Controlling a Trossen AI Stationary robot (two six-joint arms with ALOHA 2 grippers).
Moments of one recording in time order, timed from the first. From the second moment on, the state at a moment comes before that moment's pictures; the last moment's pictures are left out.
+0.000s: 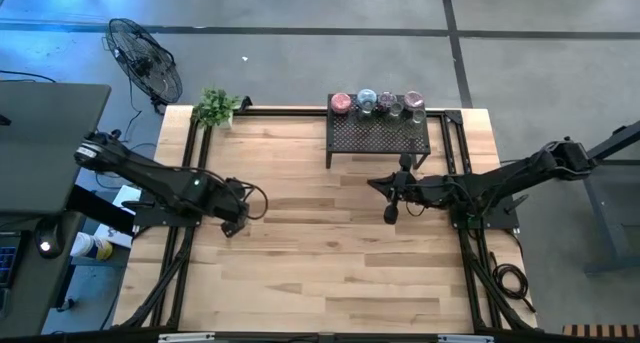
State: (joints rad) left arm -0.34 1.15 0.91 -1.28 -0.19 -1.00; right arm 0.19 1.02 0.44 0.33 0.51 0.07
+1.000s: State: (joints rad) left arm -0.34 1.14 0.78 -1.12 -0.19 -0.87; right arm 0.19 1.02 0.44 0.33 0.50 0.07
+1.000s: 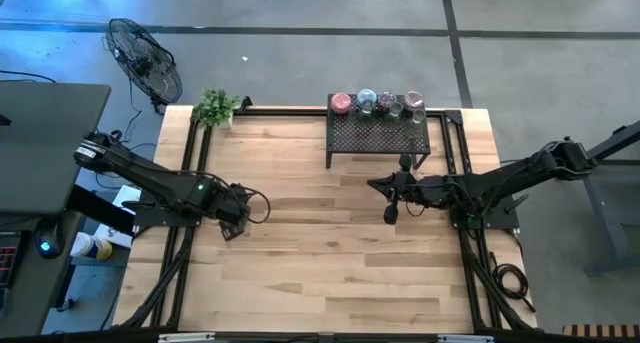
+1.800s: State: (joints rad) left arm 0.24 1.59 1.80 -1.15 -0.23 0.00; right arm 0.19 1.02 0.44 0.33 0.50 0.07
